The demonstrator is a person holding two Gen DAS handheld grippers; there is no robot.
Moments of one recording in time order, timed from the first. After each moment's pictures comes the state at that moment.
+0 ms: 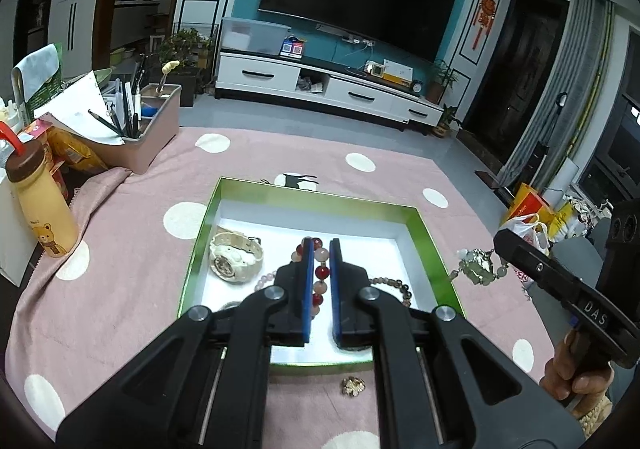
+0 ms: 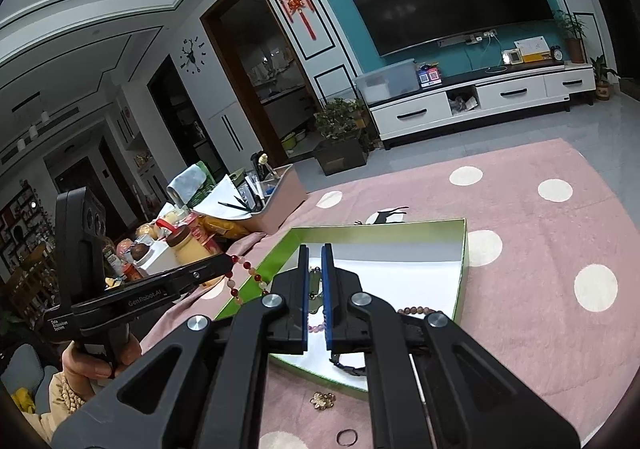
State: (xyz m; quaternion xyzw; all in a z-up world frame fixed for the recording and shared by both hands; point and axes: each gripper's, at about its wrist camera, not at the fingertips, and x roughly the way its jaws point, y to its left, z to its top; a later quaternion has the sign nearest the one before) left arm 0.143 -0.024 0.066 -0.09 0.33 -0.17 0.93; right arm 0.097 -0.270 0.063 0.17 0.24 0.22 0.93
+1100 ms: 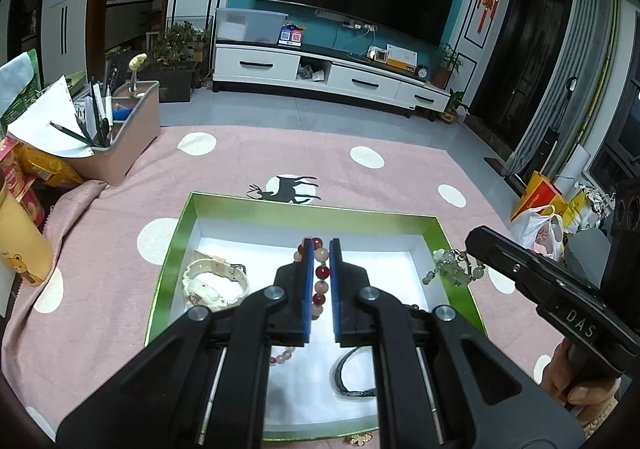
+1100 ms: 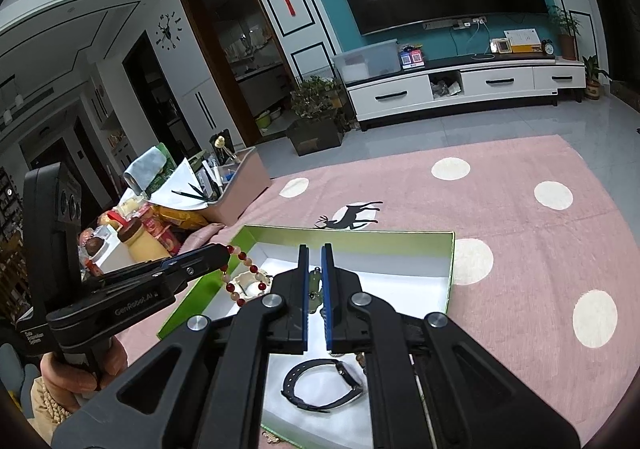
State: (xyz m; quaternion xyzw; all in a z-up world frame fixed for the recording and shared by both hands) left arm 0.205 -0.057 0.044 -0.06 0.35 -0.16 0.92; right arm 0.164 -0.264 0.042 0.14 0.29 0.18 0.93
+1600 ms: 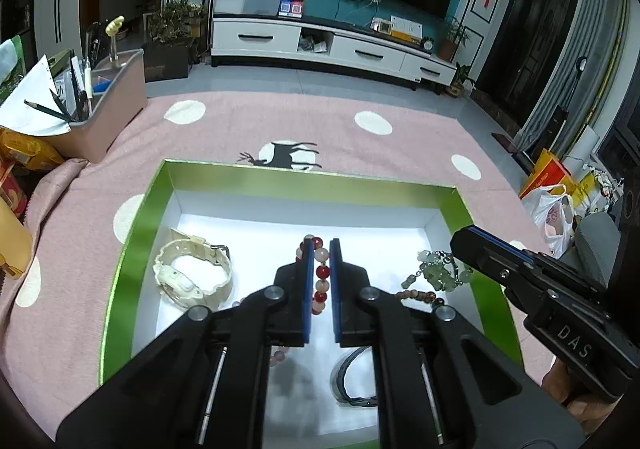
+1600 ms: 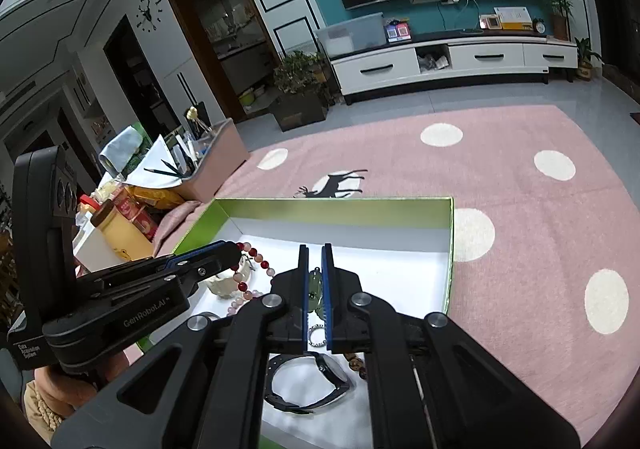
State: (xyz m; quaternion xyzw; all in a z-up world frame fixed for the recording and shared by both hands) left arm 0.229 -0.080 0.009 -0.04 0.39 -0.16 0.90; right arm 0.185 -0.257 0.010 0.13 0.34 0.16 0.92
